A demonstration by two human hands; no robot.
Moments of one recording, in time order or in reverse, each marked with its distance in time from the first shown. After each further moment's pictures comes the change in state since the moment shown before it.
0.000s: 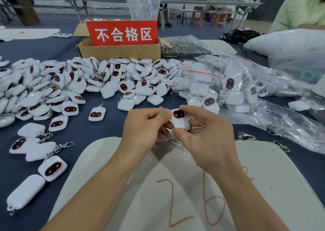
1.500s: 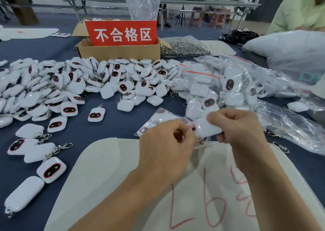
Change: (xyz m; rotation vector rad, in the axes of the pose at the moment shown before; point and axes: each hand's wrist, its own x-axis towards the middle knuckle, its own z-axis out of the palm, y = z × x) left_hand -0.035 -0.009 0.038 0.630 0.151 0.343; right_hand 0.025 0.018 -0.046 0.185 0.099 0.186
